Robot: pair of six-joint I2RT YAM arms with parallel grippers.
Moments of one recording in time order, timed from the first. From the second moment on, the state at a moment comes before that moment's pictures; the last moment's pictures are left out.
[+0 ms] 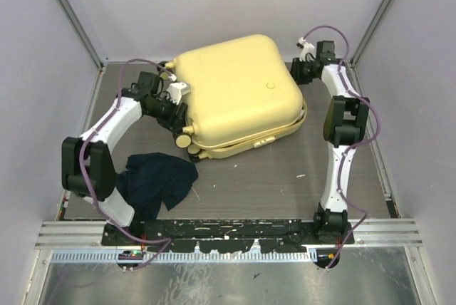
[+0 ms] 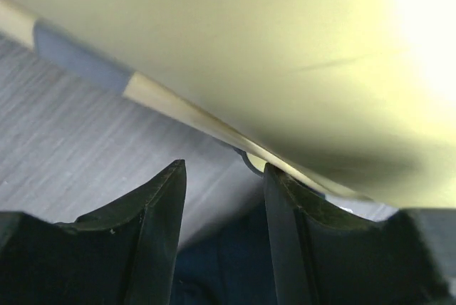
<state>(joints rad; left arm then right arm) -0.20 1.70 1.34 -0.75 0.56 0.31 -0.08 2.35 2.06 -0.63 -0.59 -0.12</state>
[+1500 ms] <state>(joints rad) -0.13 1.49 1.53 -0.72 0.72 0.13 -0.37 1.53 0.90 -0.38 -0.64 0.30</state>
